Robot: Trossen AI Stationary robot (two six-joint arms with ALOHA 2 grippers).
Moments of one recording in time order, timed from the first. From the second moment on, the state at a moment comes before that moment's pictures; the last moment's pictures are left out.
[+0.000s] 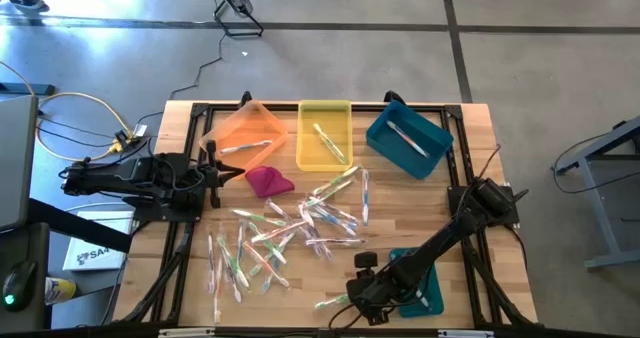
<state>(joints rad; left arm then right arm) -0.05 0.21 0.40 -0.48 -0.33 0.46 0.68 2.00 1.30 -0.43 0.13 0.53</state>
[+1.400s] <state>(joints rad) -0.05 0.21 0.40 -0.48 -0.33 0.46 0.69 2.04 1.30 -0.42 0.13 0.56</state>
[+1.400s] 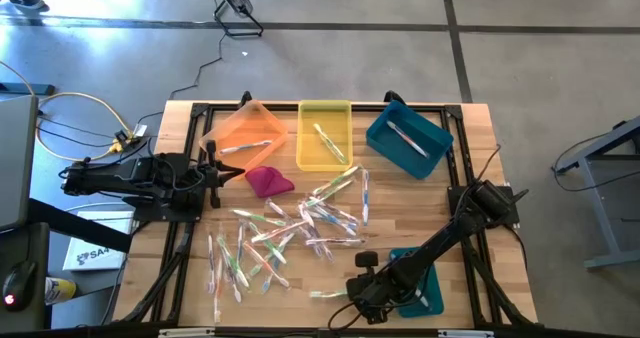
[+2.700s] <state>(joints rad) -0.05 0.21 0.40 -0.53 -0.32 0.41 0.45 1.64 1.30 -0.48 0.39 0.49</state>
